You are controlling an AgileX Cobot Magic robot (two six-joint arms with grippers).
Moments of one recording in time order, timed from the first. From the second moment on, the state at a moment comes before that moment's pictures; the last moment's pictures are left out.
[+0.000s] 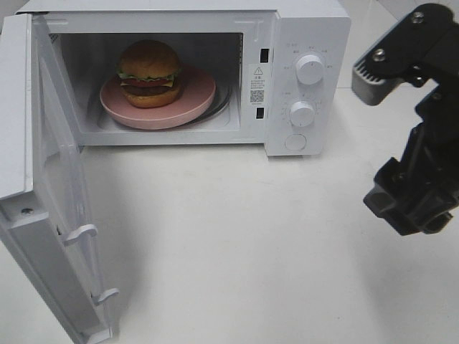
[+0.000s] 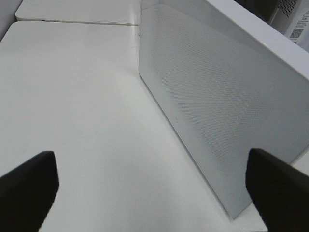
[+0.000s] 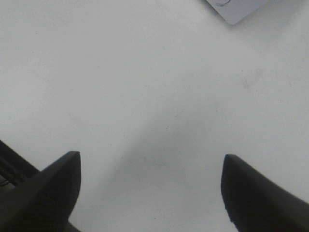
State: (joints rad) left arm 0.09 -0.01 -0.52 -0.22 1.08 0.11; right arm 0.72 1.09 -0.82 -0.31 0.87 0.14
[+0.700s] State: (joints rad) left arm 0.09 -0.01 -0.52 -0.22 1.08 0.11; right arm 0.57 0.70 -0.71 -0.20 1.08 0.14
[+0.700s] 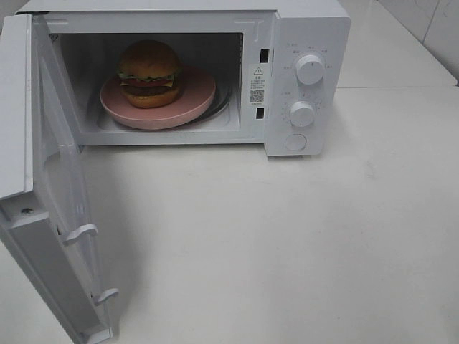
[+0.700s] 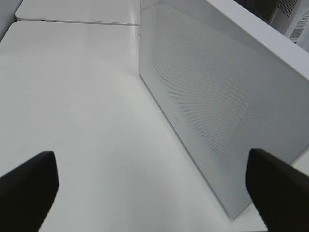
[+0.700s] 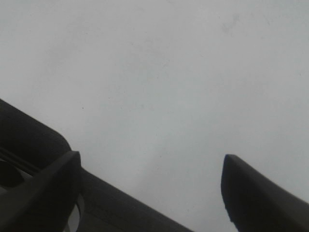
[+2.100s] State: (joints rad) left arm 0.09 -0.01 -0.52 -0.22 1.08 0.11; right arm 0.06 0.00 -0.50 -0.06 1.00 0.05
